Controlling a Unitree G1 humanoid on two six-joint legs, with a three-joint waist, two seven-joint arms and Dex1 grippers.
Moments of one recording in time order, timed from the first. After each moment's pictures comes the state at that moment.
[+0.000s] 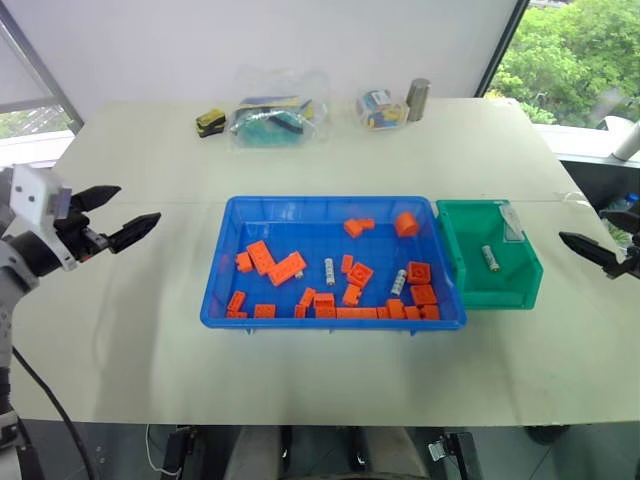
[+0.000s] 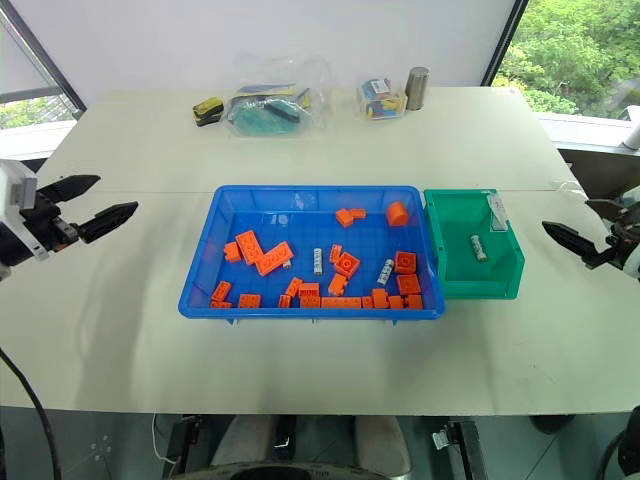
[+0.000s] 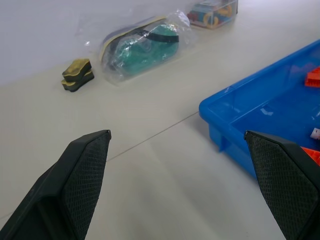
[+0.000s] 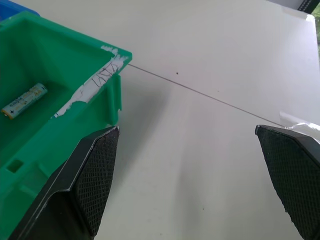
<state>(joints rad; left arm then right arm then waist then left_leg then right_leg) -0.24 0.89 0.44 0.04 -0.53 0.40 -0.89 -0.37 -1.05 -0.40 0.71 0.34 0.08 1.05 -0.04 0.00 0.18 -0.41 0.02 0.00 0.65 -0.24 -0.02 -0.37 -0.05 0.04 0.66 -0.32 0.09</state>
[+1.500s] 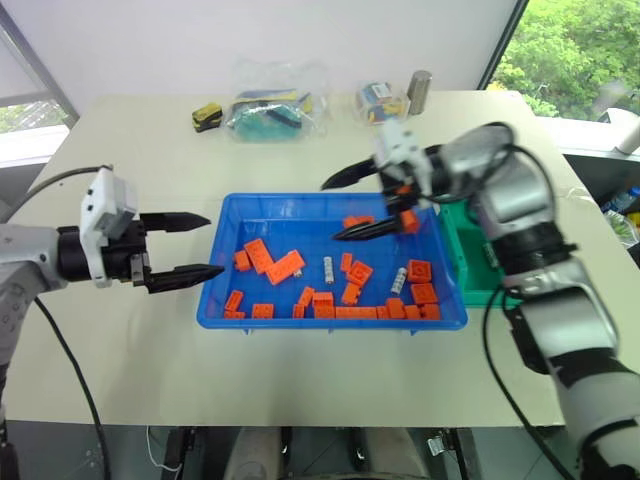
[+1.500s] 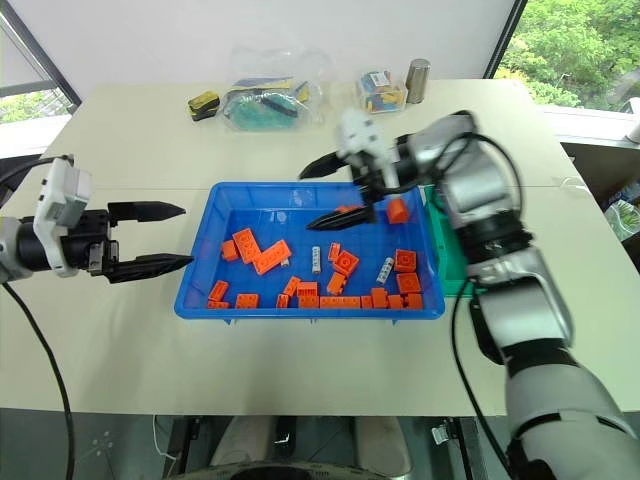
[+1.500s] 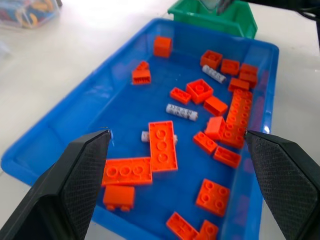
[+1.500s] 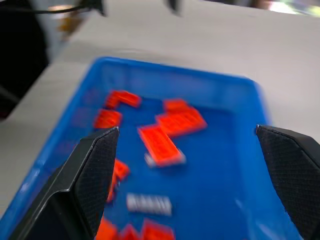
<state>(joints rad) -0.23 1.02 0.30 -0.26 -0.71 0.62 -1.20 -1.10 -0.47 0.32 0.46 0.23 0.22 1.51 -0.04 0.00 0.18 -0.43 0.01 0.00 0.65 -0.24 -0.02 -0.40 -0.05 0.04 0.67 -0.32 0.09</state>
